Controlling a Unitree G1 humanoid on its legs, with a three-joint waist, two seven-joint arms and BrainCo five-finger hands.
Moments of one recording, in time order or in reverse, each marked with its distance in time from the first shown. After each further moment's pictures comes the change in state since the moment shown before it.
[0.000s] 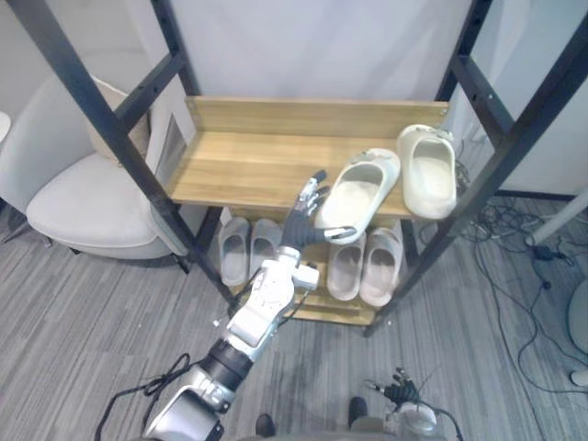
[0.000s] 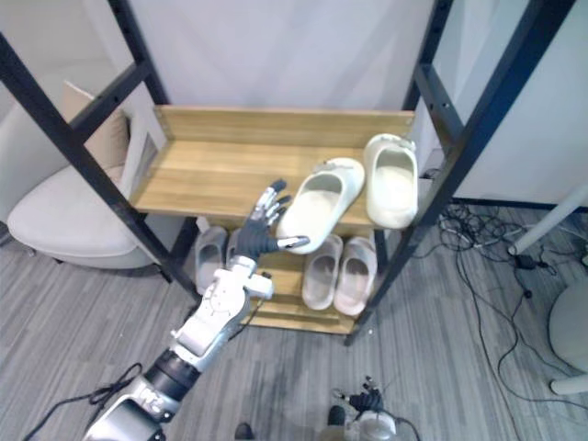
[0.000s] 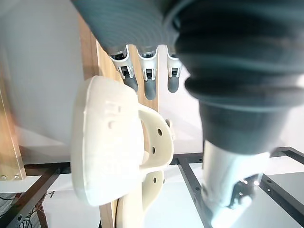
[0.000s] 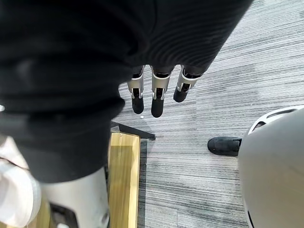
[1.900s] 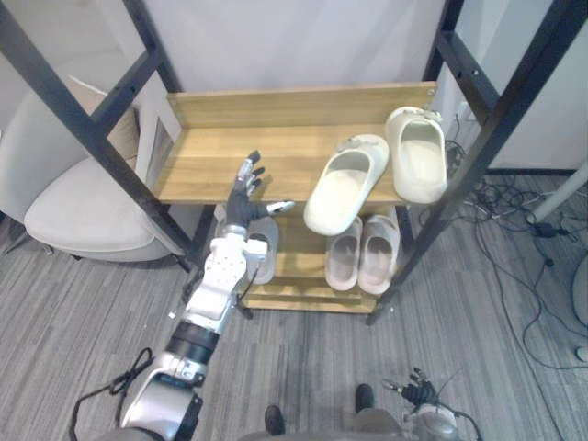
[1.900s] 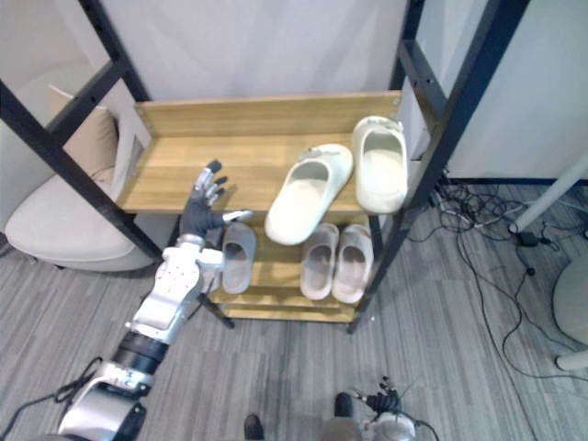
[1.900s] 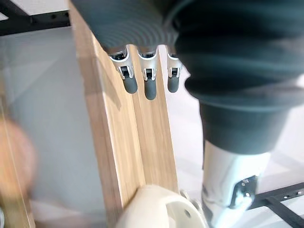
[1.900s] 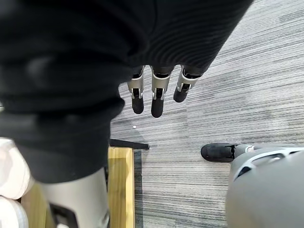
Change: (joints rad) left arm 0.018 0.112 0.227 -0.008 -0.009 0.024 -0.053; right arm 0.021 -0.046 -0.053 -0.036 0.000 0.002 0.054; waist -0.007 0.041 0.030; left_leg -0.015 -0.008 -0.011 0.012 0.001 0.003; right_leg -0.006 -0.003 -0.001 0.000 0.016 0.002
